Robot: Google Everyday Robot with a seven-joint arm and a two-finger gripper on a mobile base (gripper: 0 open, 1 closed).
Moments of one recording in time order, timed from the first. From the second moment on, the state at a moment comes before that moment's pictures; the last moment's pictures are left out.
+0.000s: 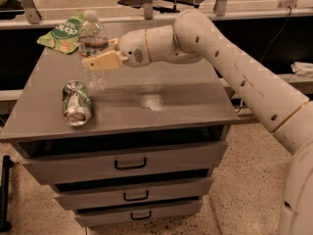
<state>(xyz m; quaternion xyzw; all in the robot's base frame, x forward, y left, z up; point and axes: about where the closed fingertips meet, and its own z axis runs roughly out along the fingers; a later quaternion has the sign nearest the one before) 0.624 0.152 0.932 -0.52 0.56 0.46 0.44</state>
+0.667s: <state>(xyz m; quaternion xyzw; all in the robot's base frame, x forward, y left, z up) 0.614 0.159 0.924 -0.53 0.56 0.48 0.43</state>
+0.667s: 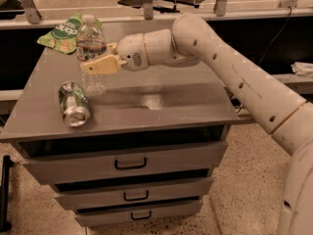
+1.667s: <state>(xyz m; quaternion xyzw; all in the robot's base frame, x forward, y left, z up) 0.612 0.155 0.907 -0.52 0.56 0.49 0.42</state>
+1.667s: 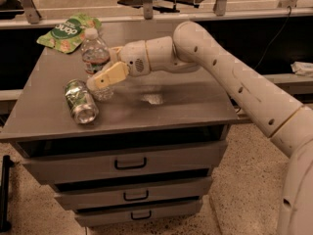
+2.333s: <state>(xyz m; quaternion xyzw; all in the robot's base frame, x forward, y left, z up) 0.620 0.145 0.911 -0.52 0.56 0.49 0.43</state>
